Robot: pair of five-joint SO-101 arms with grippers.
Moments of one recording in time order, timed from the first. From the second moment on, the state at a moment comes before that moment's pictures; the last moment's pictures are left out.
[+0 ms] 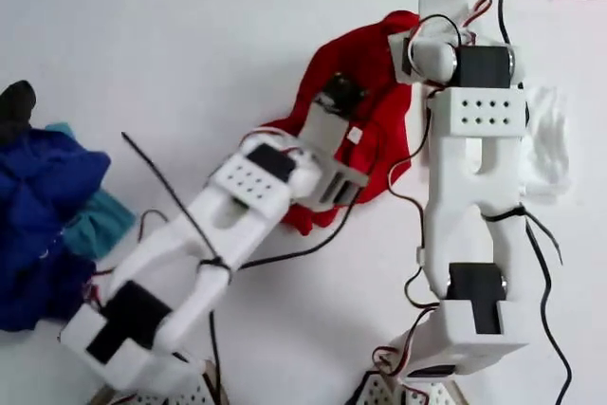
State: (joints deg) left arm 27.4 -0.5 20.7 47.9 1.4; right arm -4.0 4.8 -25.1 73.8 16.5
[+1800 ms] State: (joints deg) left arm 23.4 3.9 8.7 72.0 -7.8; right arm -3.4 4.8 -25.1 81.3 16.5
